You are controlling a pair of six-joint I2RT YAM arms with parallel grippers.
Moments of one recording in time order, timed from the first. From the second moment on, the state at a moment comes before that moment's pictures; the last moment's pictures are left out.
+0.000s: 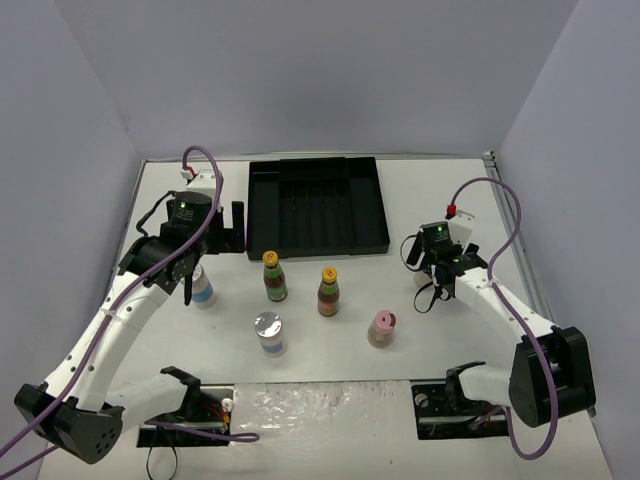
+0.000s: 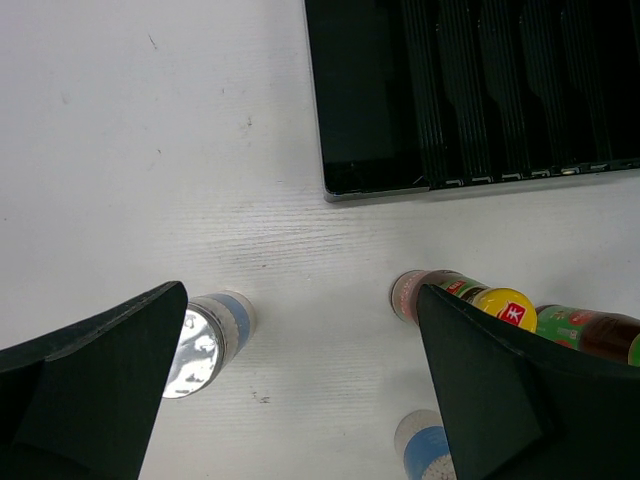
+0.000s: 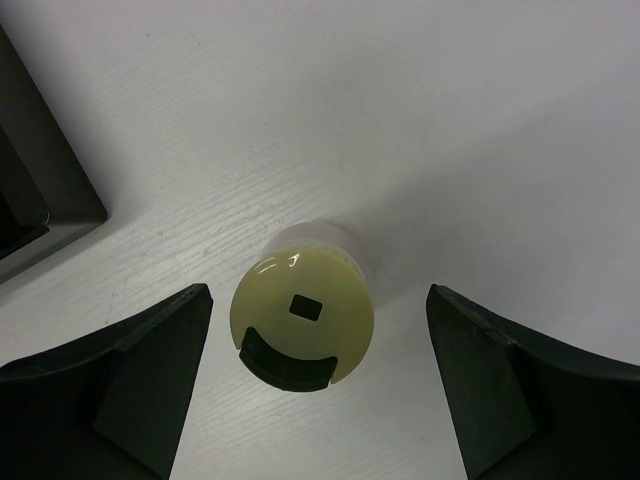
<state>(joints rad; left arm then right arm) -0.42 1.09 1.22 -0.77 -0.26 -0.23 0.27 1.23 0.71 -0.37 0.48 0.58</state>
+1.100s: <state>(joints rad) -0.41 1.09 1.21 -0.77 -0.27 -0.23 0.29 1.72 1.63 -0.46 0.41 0.51</state>
